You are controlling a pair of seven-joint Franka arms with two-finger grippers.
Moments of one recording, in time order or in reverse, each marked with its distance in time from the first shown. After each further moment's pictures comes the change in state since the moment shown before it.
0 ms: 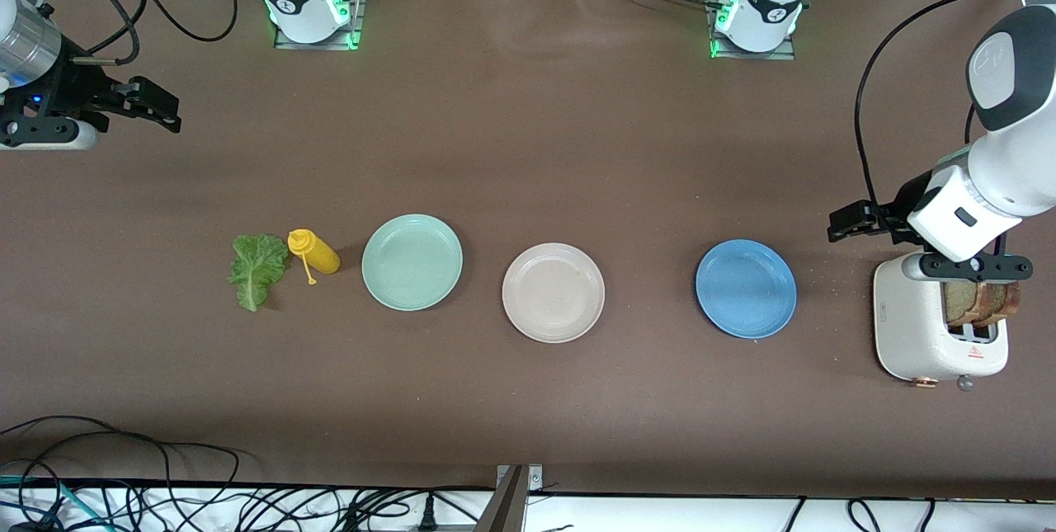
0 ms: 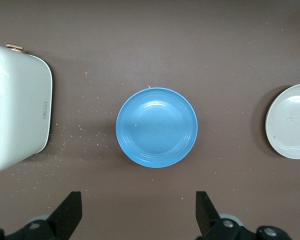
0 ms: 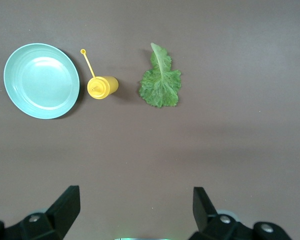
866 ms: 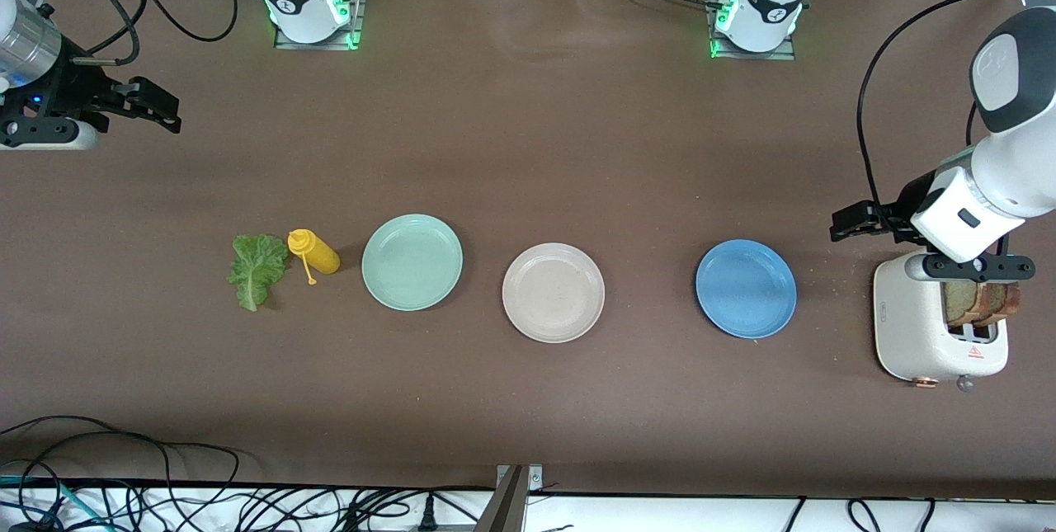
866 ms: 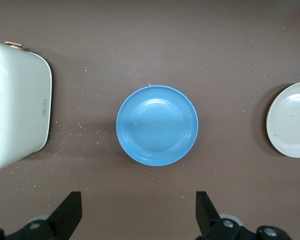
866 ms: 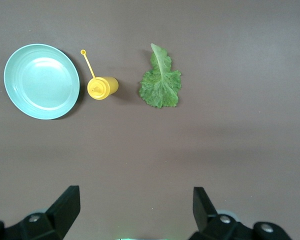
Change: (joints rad) left arm 0.004 0.001 -0.006 -0.003 0.000 -0.005 0.000; right arm 0.000 0.000 0.000 0.000 0.000 0.004 0.000
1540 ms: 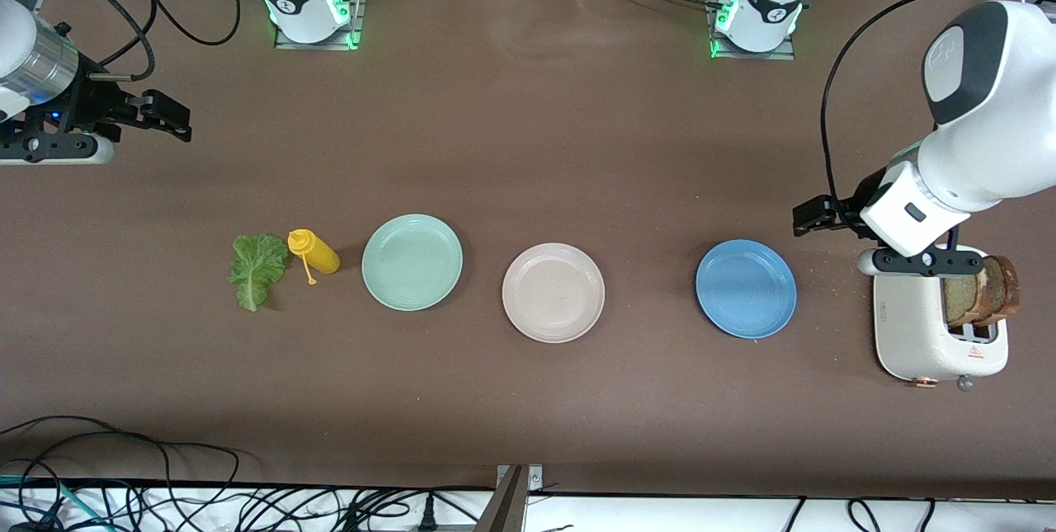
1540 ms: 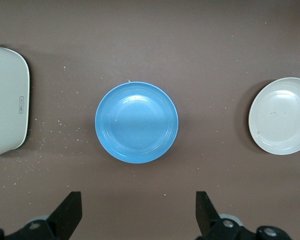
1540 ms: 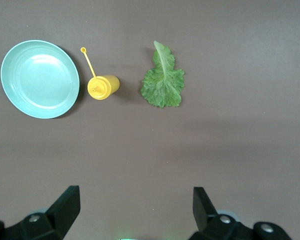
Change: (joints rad) left arm -0.073 0.000 -0.005 0.000 -0.001 0.000 -0.077; right arm 0.006 0.030 0.003 0.000 0.000 0.011 0.000
